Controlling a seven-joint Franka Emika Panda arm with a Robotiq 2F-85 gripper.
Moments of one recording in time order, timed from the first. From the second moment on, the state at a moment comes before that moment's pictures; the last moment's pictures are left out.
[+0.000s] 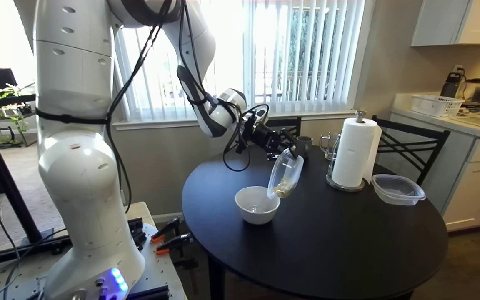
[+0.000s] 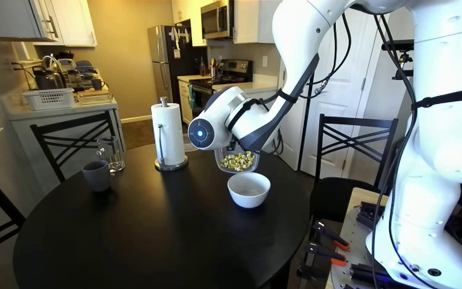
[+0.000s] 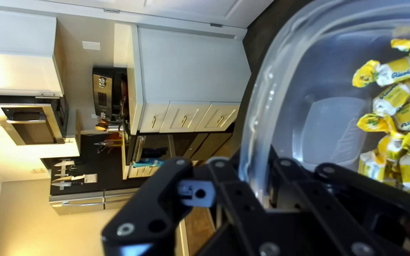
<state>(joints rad) 0.13 0.26 0.18 -2.24 -1.44 1.82 0.80</state>
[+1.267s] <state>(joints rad) 0.22 0.33 0.18 -2.23 -1.47 1.50 0.61</state>
